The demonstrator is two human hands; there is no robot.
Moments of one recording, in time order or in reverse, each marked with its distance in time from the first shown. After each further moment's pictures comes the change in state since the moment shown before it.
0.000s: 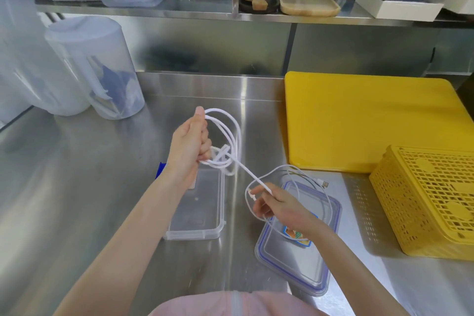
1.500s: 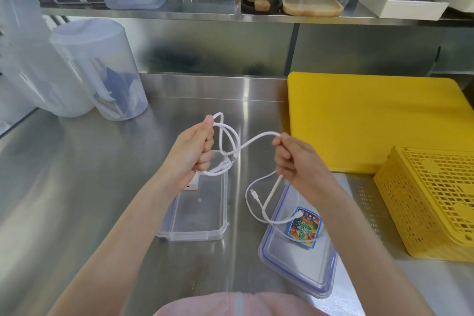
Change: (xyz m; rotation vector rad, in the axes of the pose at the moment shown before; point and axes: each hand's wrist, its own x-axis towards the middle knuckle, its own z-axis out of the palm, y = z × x) left_hand -0.005 0.005 -0.011 0.171 -0.173 -0.069; right_hand 0.005 -0.073 -0.025 0.559 0.156 -0.146
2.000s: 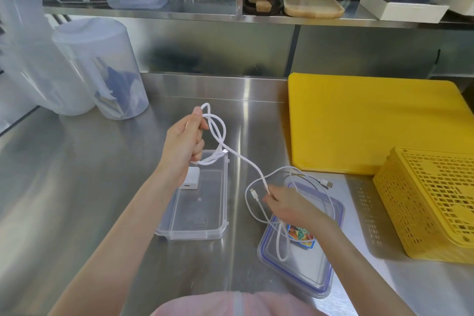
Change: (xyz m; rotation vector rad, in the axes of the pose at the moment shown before) left_hand 0.006 -0.002 -0.006 -0.028 0.193 0.096; right_hand -0.013 0.051 -0.010 -1.192 -0.192 0.184
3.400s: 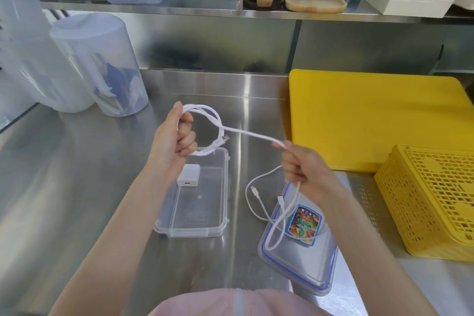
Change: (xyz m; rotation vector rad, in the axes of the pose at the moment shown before) left_hand 0.007 -0.003 -0.012 -0.330 -0.047 -0.077; right_hand 0.010 -0.009 -0.043 1.280 0.137 -0.030
